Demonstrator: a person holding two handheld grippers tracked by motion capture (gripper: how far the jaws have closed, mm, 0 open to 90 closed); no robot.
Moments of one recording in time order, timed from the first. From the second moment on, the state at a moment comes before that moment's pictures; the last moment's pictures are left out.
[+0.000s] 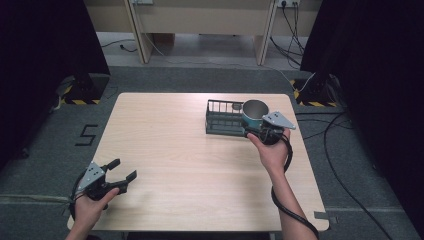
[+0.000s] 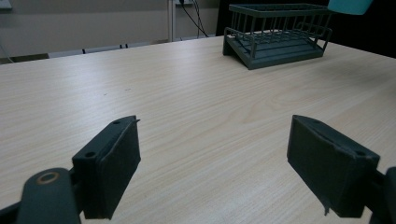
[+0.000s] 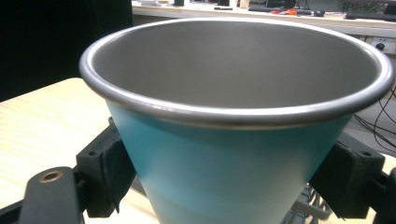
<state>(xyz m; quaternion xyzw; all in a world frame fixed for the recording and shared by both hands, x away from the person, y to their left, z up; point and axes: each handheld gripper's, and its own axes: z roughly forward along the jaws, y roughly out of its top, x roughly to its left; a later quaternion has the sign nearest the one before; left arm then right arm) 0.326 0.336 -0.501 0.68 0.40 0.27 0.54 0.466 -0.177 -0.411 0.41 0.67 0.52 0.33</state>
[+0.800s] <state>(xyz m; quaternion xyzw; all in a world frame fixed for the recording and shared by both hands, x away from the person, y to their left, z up) 0.326 0.336 -0.501 0.68 0.40 0.27 0.55 0.497 -0.167 -0.400 0.42 0.67 0.52 0.33</state>
